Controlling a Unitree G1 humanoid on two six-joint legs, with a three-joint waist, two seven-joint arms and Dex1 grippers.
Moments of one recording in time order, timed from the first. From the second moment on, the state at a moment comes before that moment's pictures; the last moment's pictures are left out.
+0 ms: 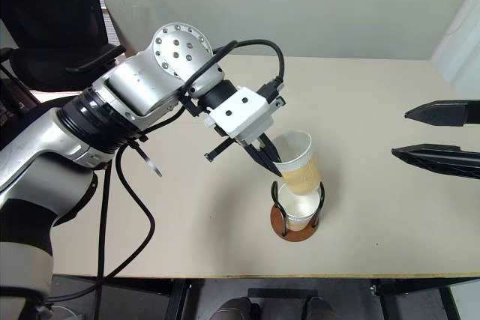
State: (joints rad) left arm -1.55 0.72 -0.93 0.27 -0.62 -0.05 -1.58; right arm -0.39 -1.40 -0.83 -0.50 1.04 1.24 1.13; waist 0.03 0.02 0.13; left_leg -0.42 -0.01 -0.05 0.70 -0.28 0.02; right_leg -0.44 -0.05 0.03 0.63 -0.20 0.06
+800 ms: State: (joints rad) left arm -1.54 0.72 -1.01 0.27 -0.53 -0.15 -1.58; right arm -0.37 -1.39 -0.84 -0.51 1.05 1.23 1.10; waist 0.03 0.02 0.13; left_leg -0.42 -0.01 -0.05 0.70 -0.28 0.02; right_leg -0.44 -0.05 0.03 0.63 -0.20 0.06
